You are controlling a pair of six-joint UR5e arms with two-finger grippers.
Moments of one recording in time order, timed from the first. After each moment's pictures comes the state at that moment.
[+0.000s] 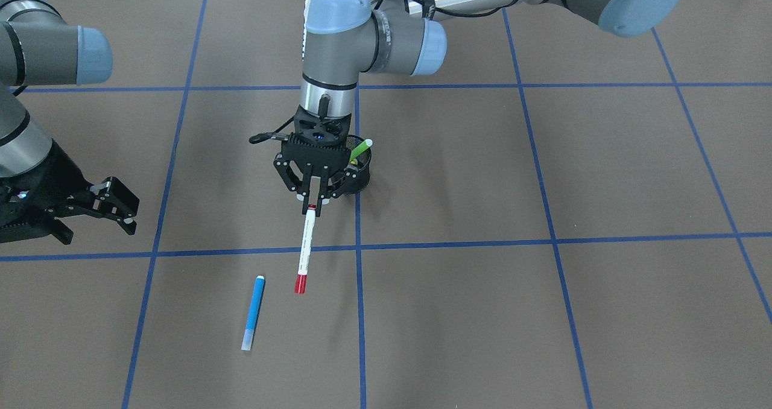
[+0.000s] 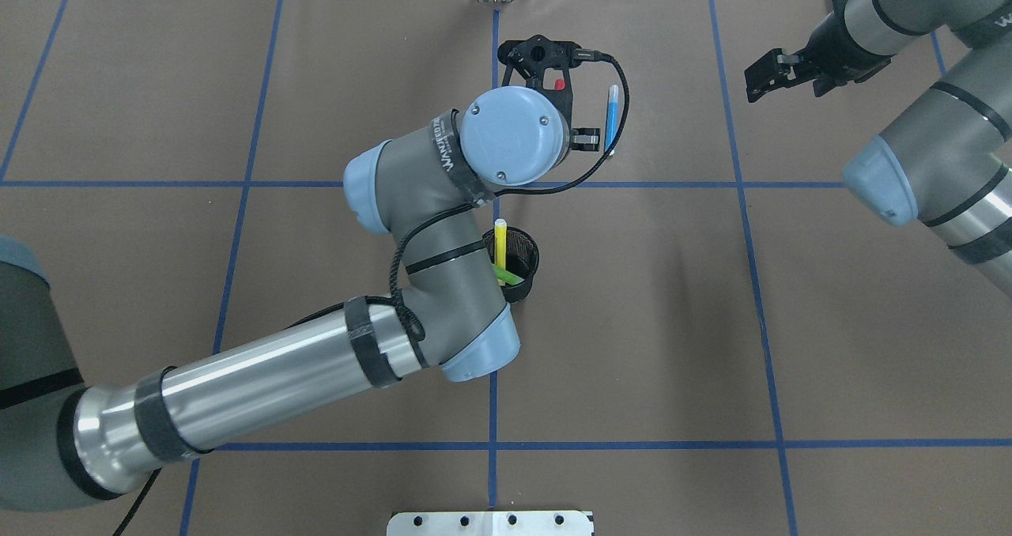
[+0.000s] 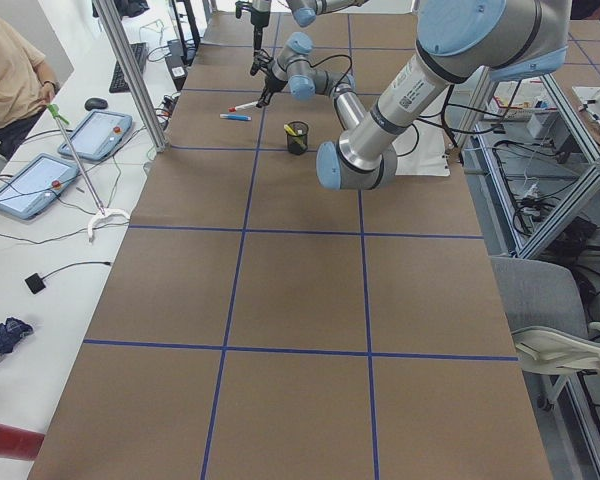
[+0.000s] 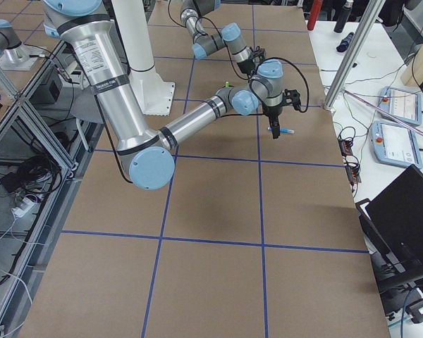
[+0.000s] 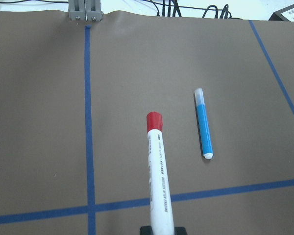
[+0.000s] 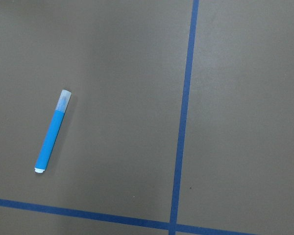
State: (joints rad) left arm -0.53 -2.64 -1.22 -1.97 -1.45 -1.14; right arm 1.05 -1.16 1.71 -1.42 2.09 0.71
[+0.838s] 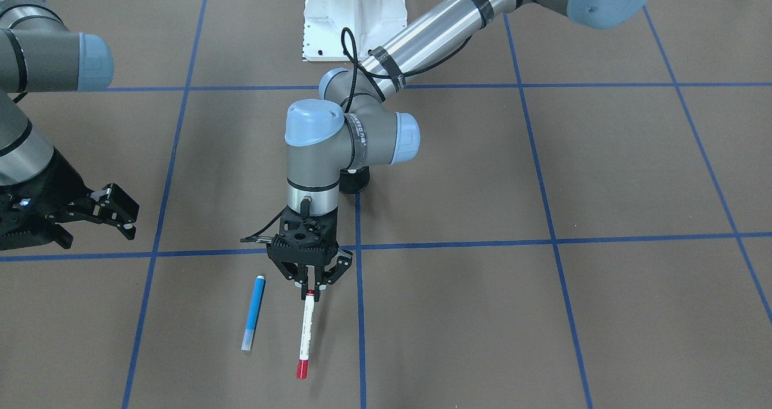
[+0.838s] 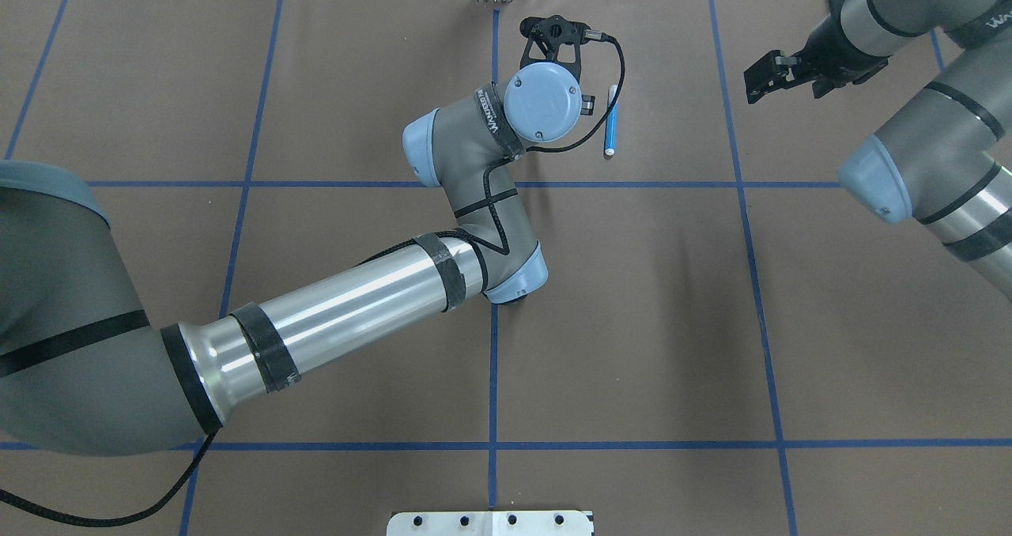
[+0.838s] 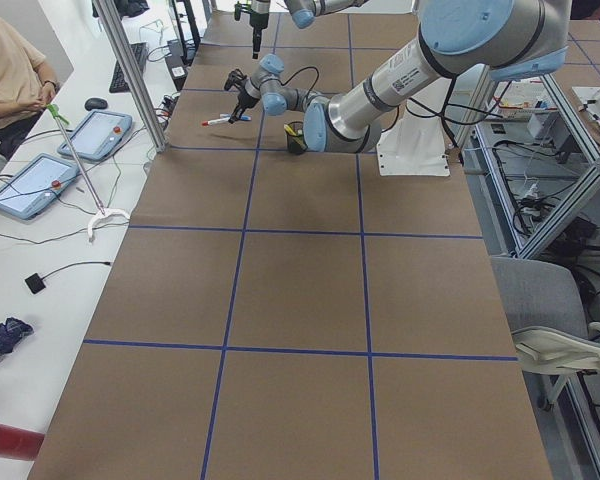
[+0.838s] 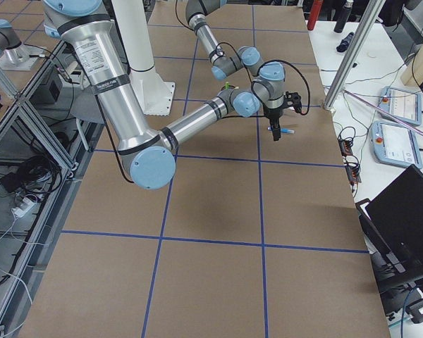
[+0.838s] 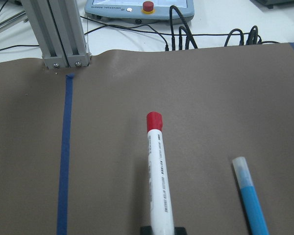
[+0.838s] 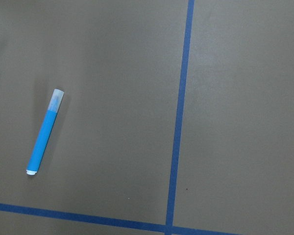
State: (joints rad) left arm -0.57 -2.85 -0.67 -2.26 -1.40 -1.04; right arm 1.05 -1.15 1.68 -1.41 2.09 0.71
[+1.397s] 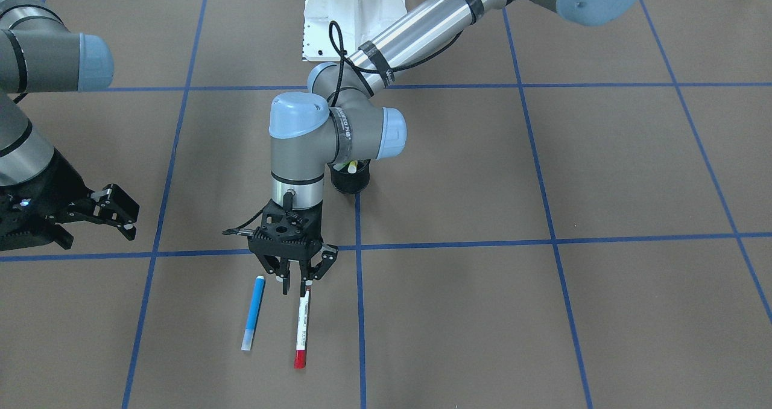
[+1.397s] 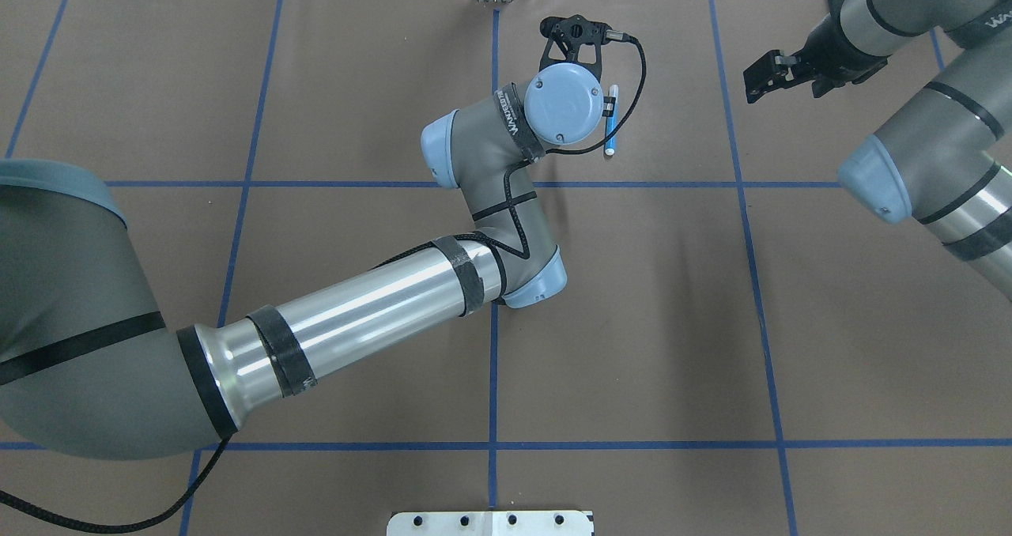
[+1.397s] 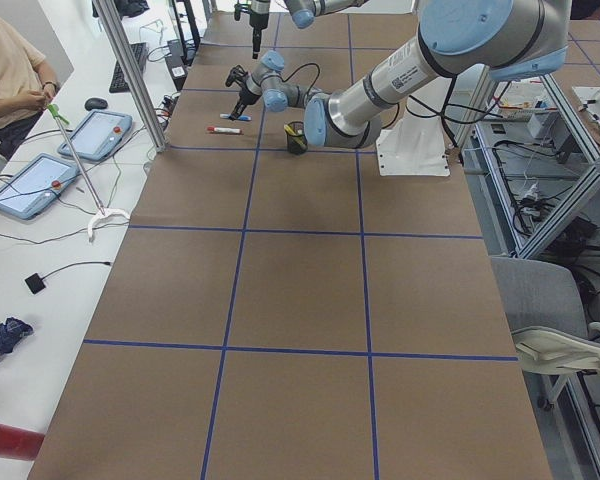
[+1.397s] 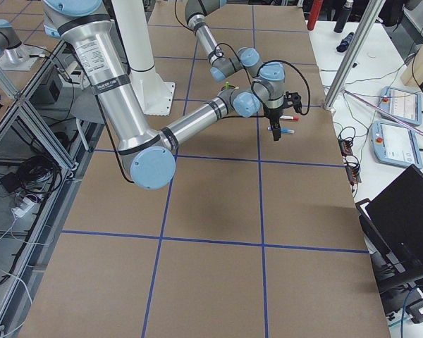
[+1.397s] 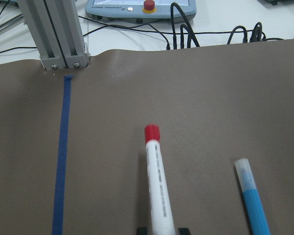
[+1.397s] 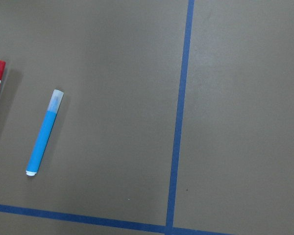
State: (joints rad) left arm -0.56 -2.88 -0.65 -2.26 -1.40 -1.04; right arm 1.05 -1.15 1.68 -1.41 2.09 0.71
